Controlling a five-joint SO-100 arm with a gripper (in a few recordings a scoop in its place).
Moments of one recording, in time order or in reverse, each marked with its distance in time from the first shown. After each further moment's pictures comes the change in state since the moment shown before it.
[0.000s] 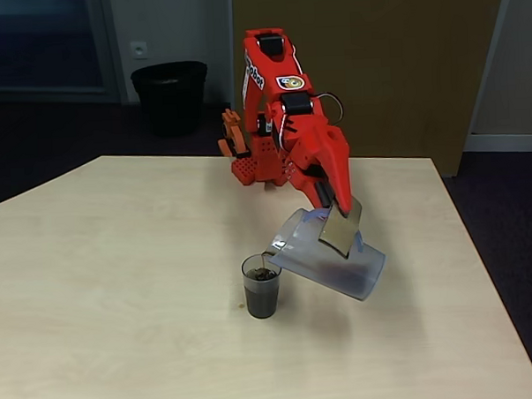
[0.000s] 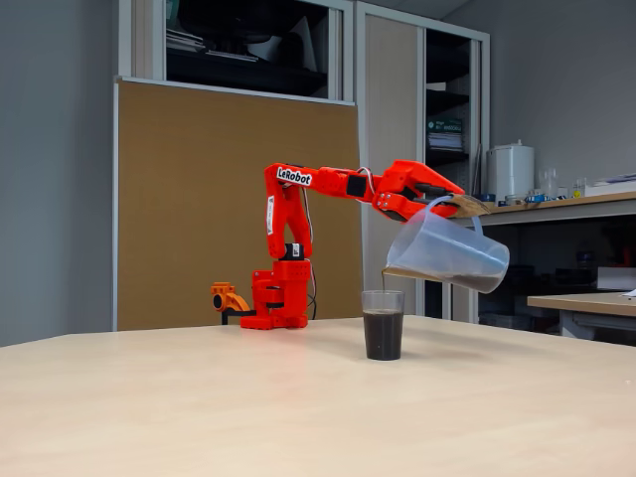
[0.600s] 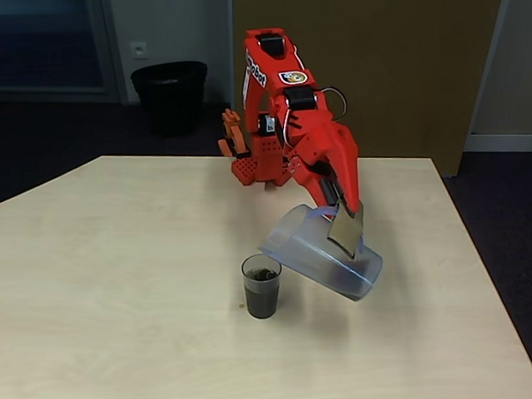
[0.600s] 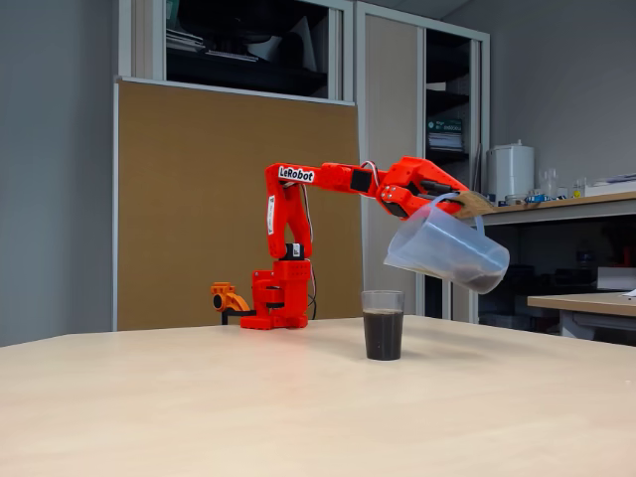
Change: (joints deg) arm -1.1 -1.5 -5.5 7.4 -10.4
